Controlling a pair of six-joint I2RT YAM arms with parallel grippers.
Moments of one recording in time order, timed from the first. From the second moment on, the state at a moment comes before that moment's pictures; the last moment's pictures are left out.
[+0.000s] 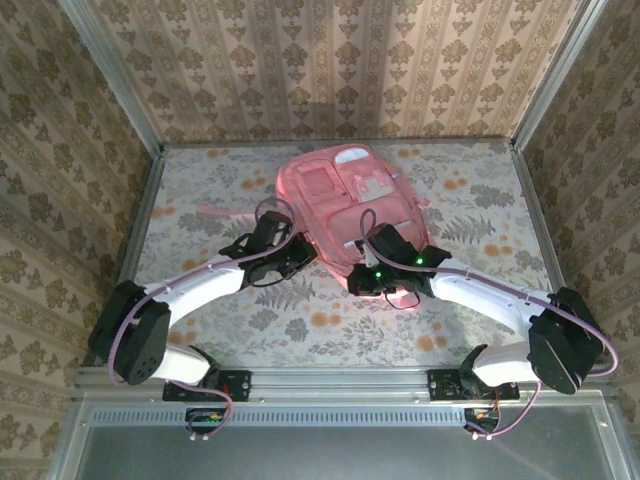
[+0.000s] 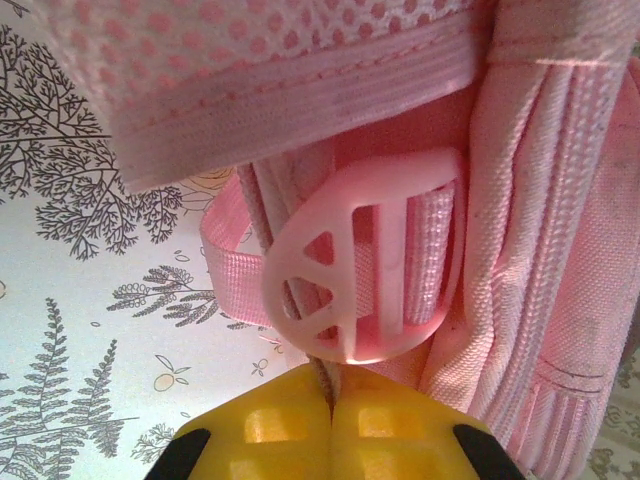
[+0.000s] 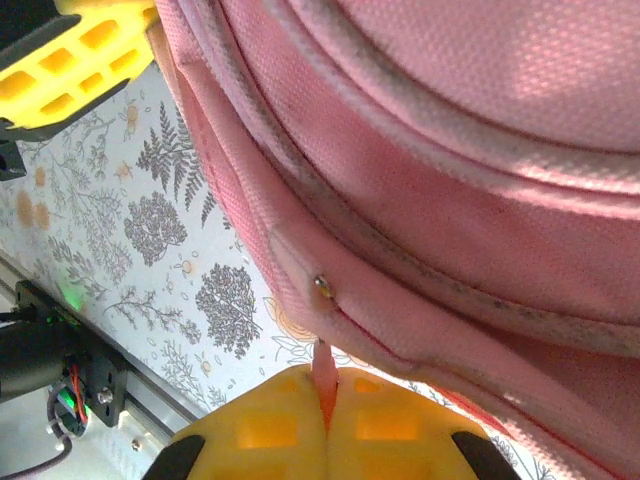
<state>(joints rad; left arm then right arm) -0.67 1.40 0.78 -0.14 0.25 -1.12 0.72 1.34 0.87 -0.52 -0.28 0.68</state>
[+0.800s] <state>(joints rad) -0.61 1.29 0.80 -0.28 0.34 -1.14 0.81 1.29 0.93 -0.62 -0.12 0.63</state>
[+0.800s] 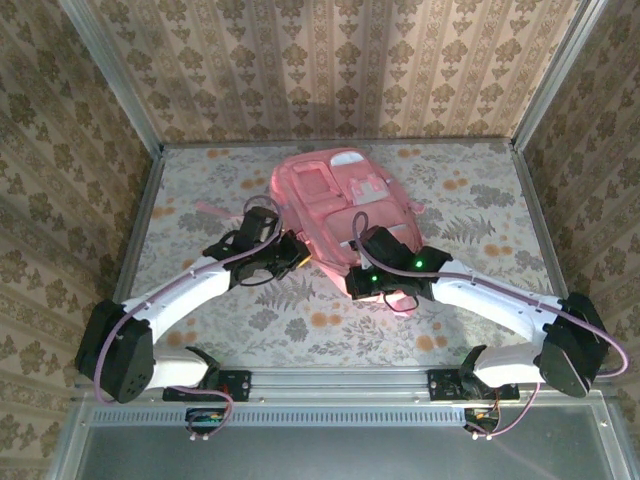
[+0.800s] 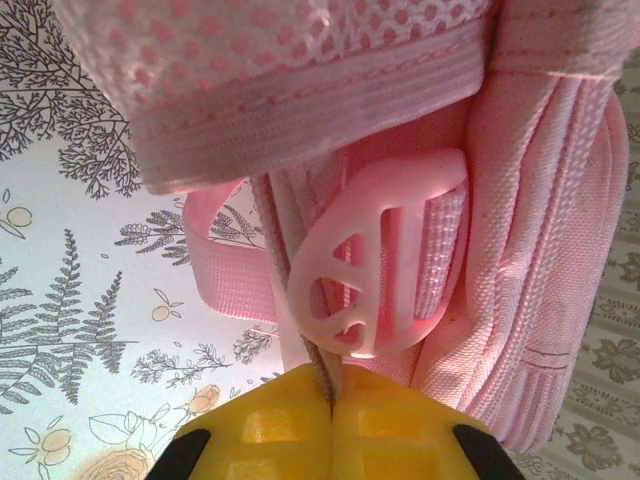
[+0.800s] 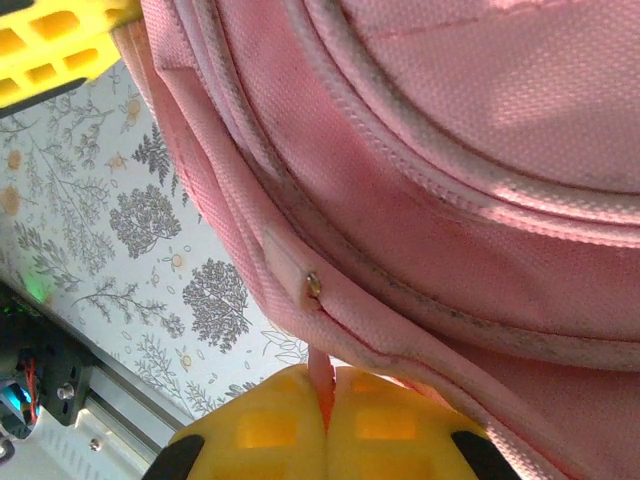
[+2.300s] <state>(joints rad) -0.72 1.23 0.73 -0.33 0.26 -1.13 0.93 1.08 0.56 -0.37 0.03 0.84</state>
